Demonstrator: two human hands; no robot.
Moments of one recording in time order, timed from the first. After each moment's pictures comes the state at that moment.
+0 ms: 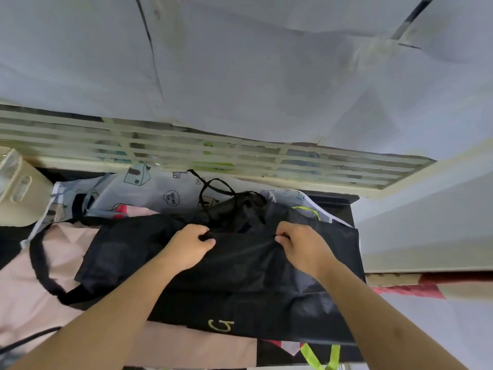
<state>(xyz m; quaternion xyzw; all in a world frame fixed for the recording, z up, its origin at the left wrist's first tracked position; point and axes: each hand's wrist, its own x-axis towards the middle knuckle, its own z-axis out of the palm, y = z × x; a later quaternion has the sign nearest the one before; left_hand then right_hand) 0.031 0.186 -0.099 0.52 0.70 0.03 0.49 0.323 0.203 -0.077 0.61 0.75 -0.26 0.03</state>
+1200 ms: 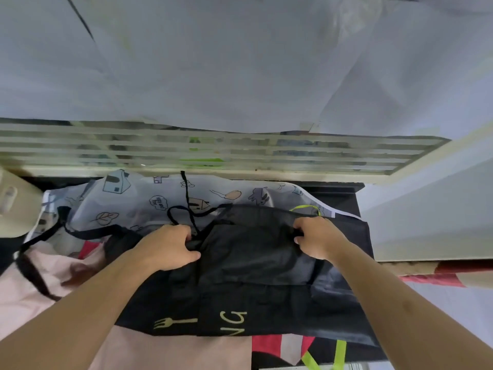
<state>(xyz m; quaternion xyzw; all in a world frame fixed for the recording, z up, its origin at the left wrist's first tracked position) 0.019 0.208 -0.091 0.64 0.65 -0.20 0.36 0.371 0.240 -0.109 0.63 0.70 -0.27 0.22</state>
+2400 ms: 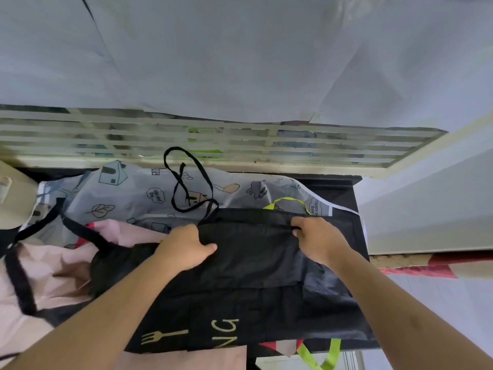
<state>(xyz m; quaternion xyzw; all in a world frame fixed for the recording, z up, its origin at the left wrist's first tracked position) 0.055 0.186 -0.097 0.55 0.70 -0.11 0.44 0.369 0.208 -0.105 0.64 0.71 -0.26 0.13</state>
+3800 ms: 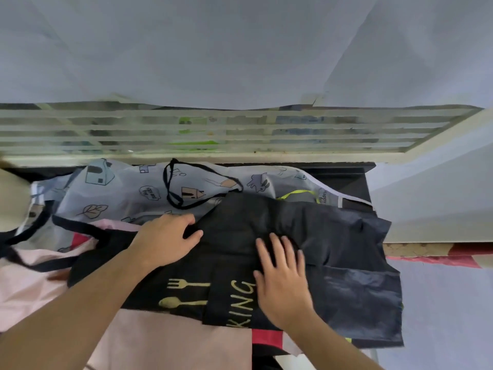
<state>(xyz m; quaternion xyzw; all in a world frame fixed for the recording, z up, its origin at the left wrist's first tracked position) 0.017 0.203 -0.123 0.72 0.63 -0.13 0.25 0.294 0.093 -0.165 0.64 0.75 -0.17 0.05</state>
